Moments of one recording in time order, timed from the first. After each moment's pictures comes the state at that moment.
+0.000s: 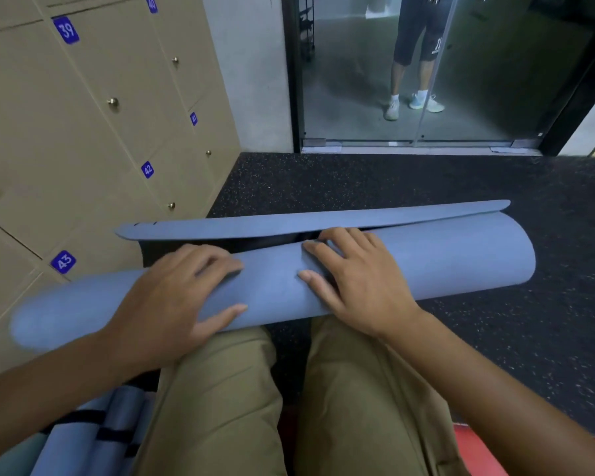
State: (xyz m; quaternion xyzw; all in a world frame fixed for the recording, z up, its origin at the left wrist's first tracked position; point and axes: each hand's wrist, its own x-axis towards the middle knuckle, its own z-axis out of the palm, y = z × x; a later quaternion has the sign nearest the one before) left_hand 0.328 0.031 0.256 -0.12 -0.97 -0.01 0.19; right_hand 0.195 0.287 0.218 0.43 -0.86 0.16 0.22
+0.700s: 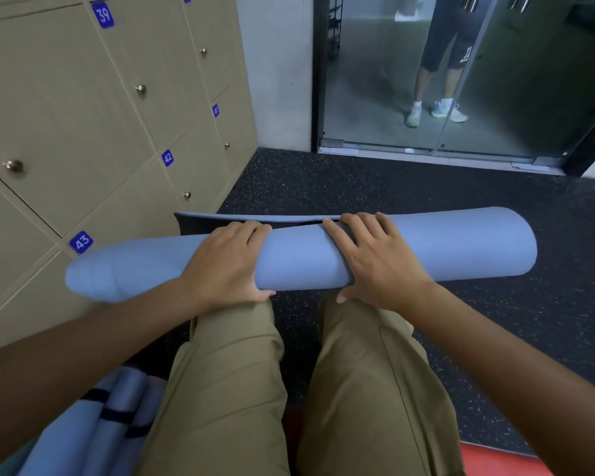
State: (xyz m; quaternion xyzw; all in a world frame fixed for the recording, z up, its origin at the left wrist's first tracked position) left_hand 0.257 0.024 0.222 -0.03 -0.99 0.05 0.10; right_hand 0.145 0.277 0.221 0.45 -0.88 -0.06 0.14
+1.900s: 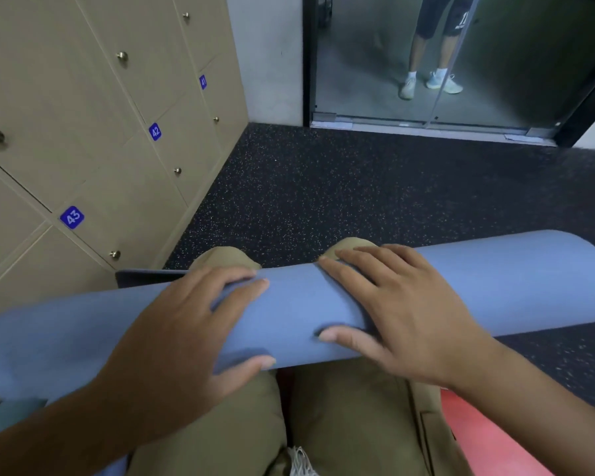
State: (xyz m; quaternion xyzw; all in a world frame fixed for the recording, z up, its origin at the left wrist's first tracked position) left_hand 0.412 0.096 0.263 -0.08 -0.98 -0.05 0.15; right_hand 0.269 0.345 0.259 0.49 -0.87 0.05 0.07
